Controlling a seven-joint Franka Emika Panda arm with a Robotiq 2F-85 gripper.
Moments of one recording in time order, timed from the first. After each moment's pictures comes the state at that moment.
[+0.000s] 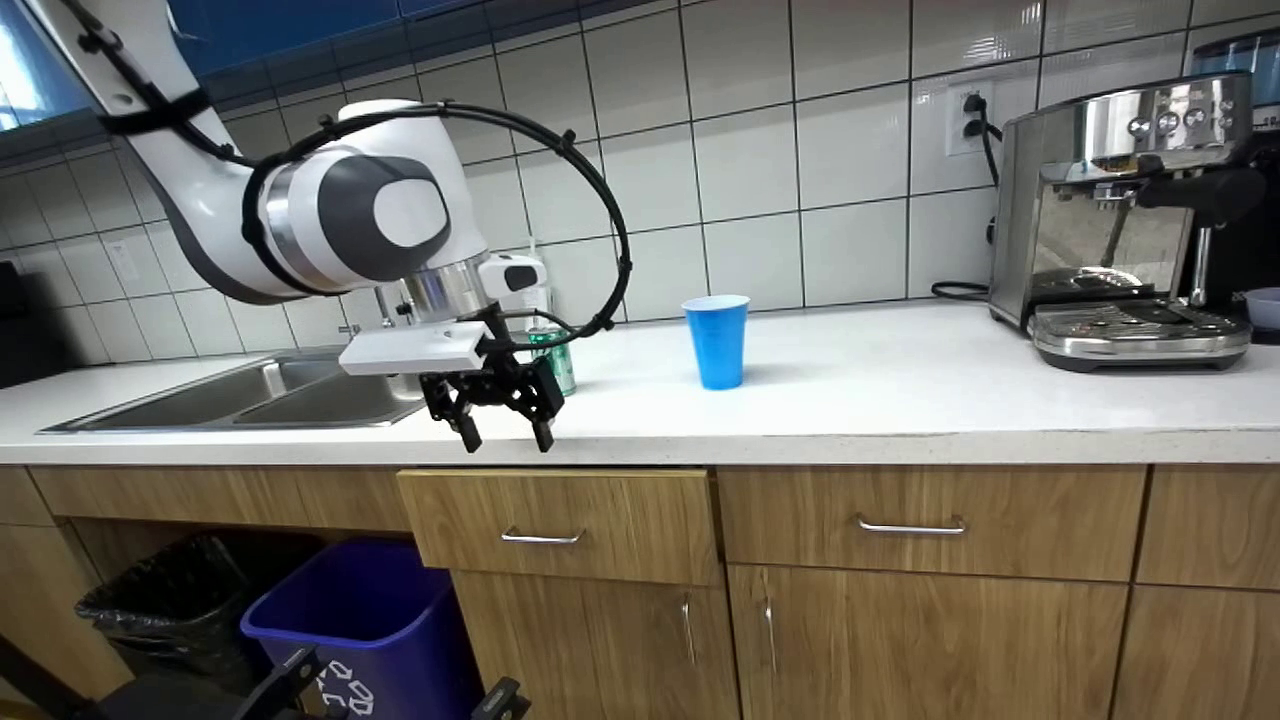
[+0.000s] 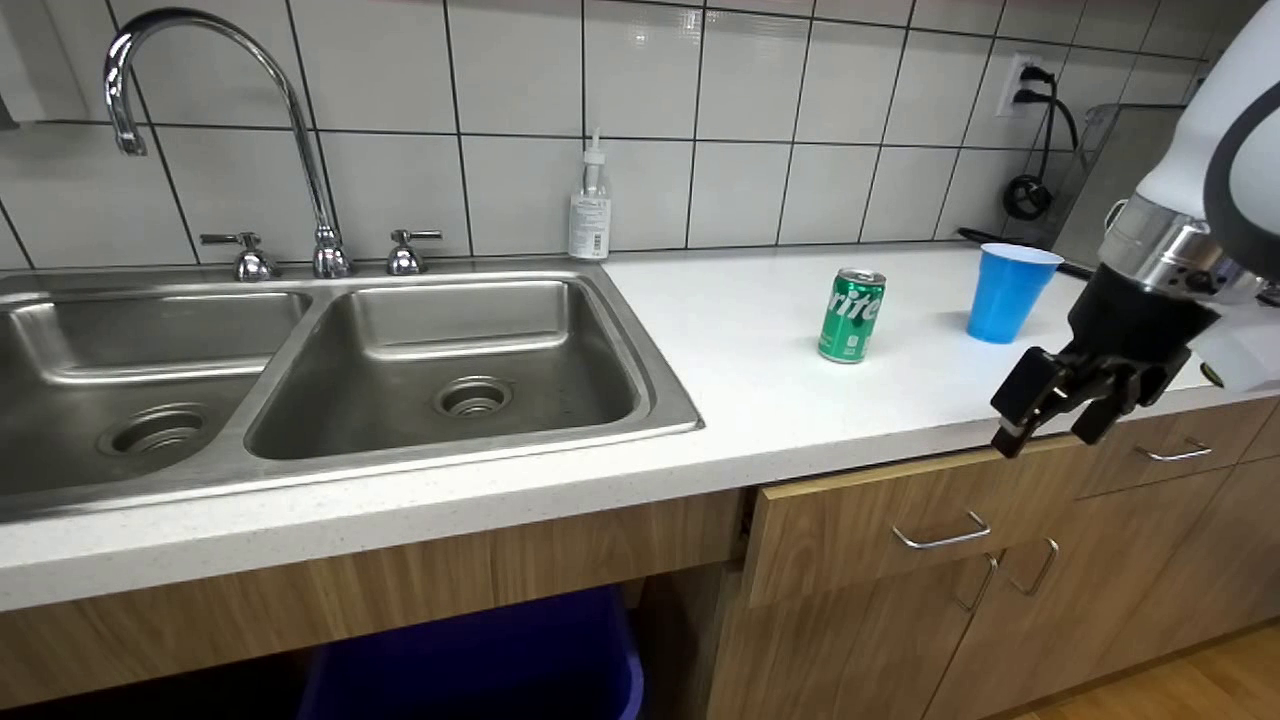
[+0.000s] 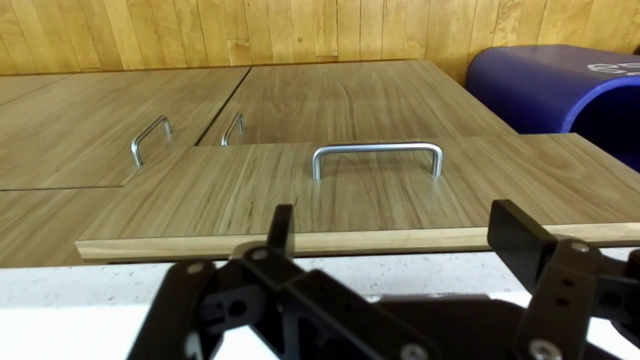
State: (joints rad) arm -0.04 -0.02 0.02 -2.74 -0.03 2.89 -0.08
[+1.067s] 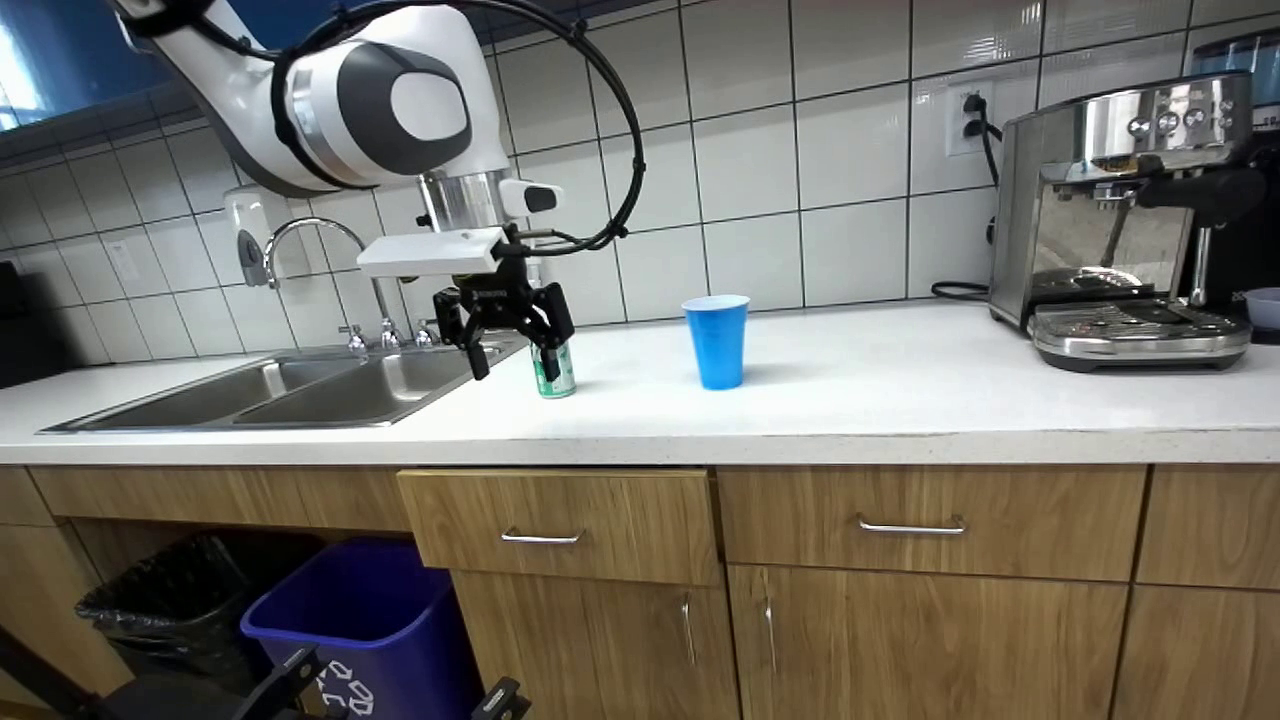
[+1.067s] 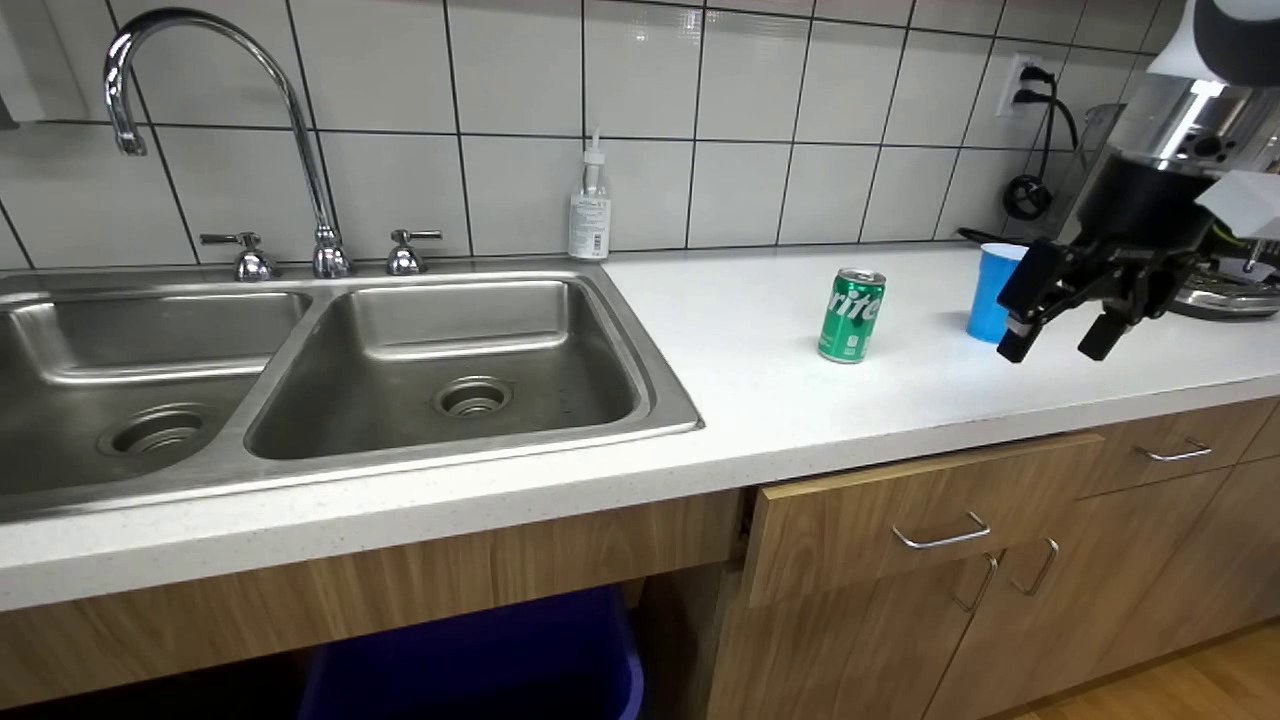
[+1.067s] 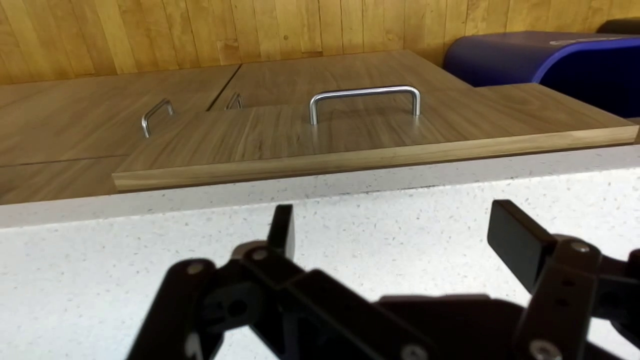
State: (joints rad) arm -0.02 -0.12 -0.02 -2.59 0.08 2.60 -0.15
